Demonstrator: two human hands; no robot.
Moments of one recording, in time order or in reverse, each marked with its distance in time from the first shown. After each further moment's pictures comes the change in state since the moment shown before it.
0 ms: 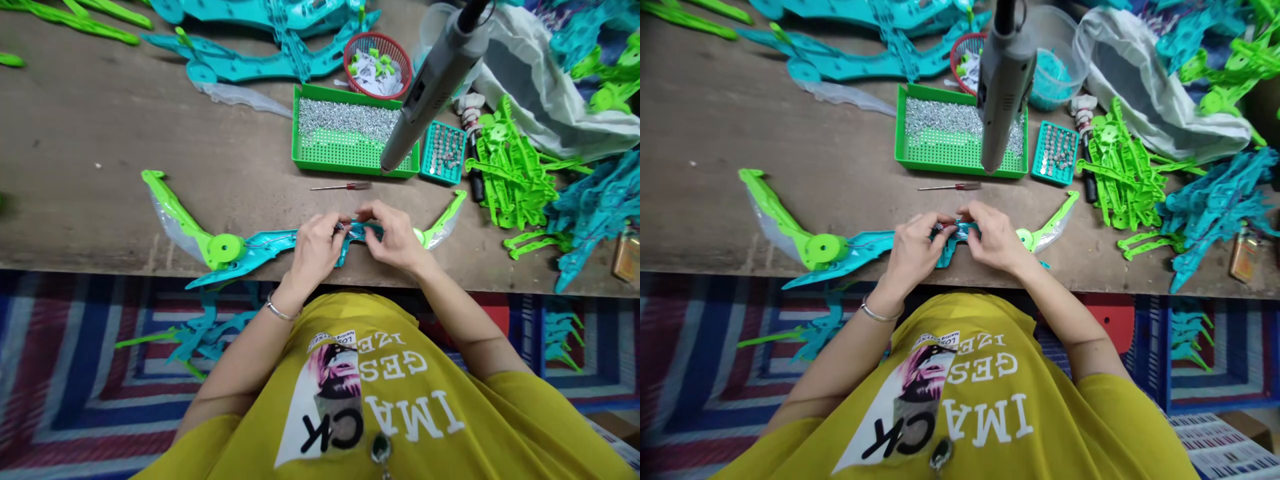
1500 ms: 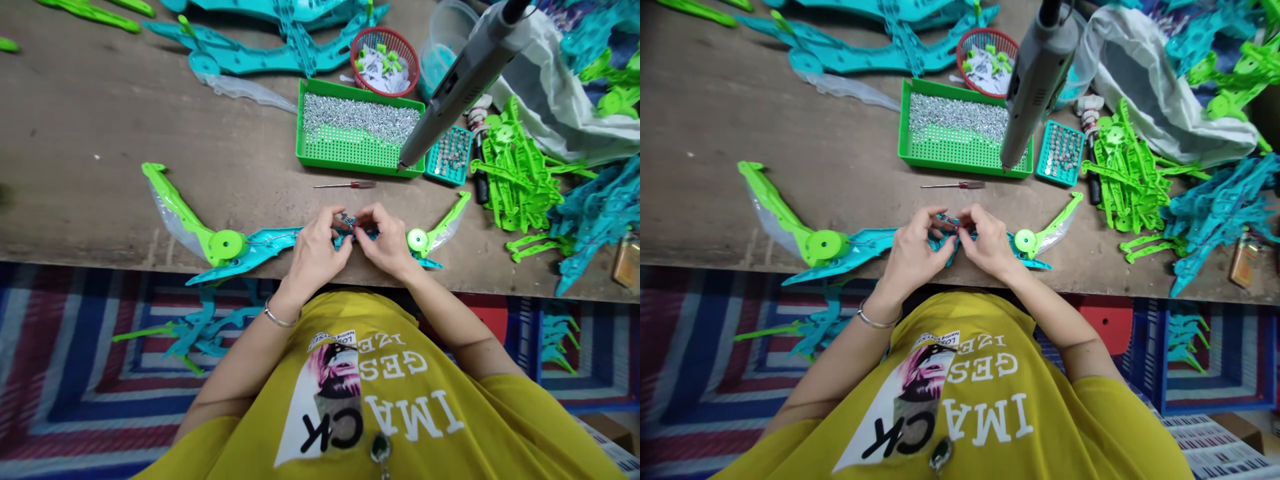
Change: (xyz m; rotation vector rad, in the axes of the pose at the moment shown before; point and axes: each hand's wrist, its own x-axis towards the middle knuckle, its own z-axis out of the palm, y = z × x) left_hand -0.008 0.009 -0.008 -0.163 0.005 -0.118; right_hand -0.004 -0.008 0.031 0.162 0.118 0.229
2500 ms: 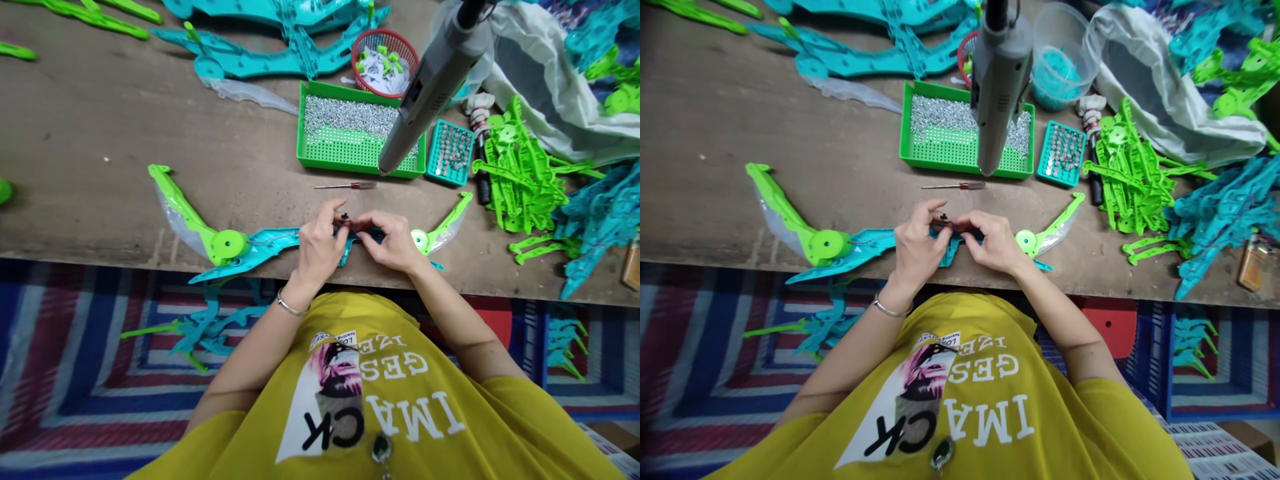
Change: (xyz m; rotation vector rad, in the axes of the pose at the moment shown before) left_hand 0.007 -0.005 0.015 0.100 0.134 0.015; right_hand 0.005 0.007 -0.018 0.026 -0.108 -0.185
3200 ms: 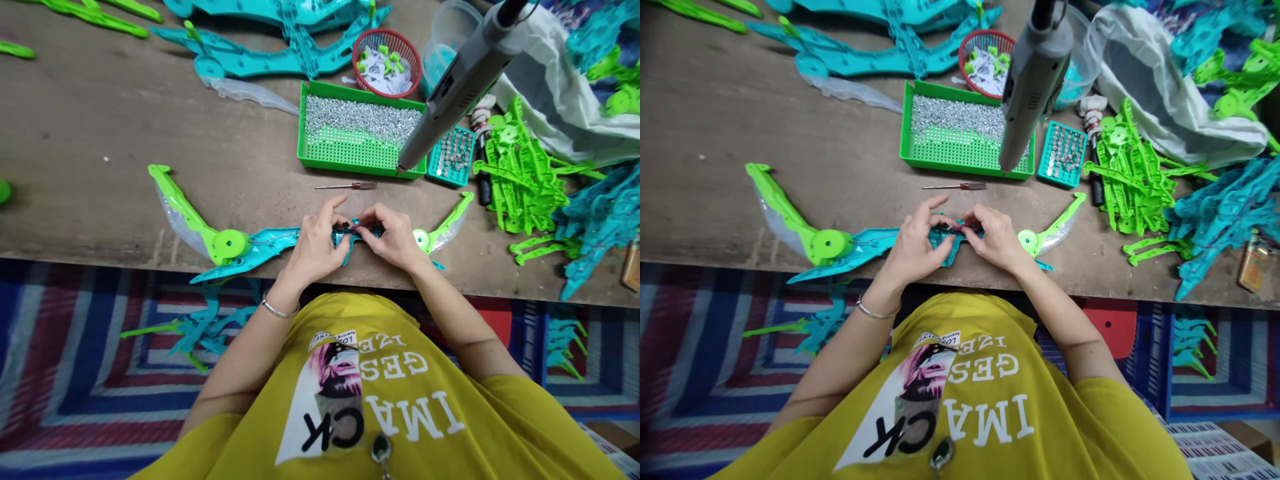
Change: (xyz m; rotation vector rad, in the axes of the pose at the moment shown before) left_hand 0.005 -0.004 -0.017 -0.069 -0.238 0.054; right_hand 0.004 0.009 0.001 -0.132 -0.017 0.054
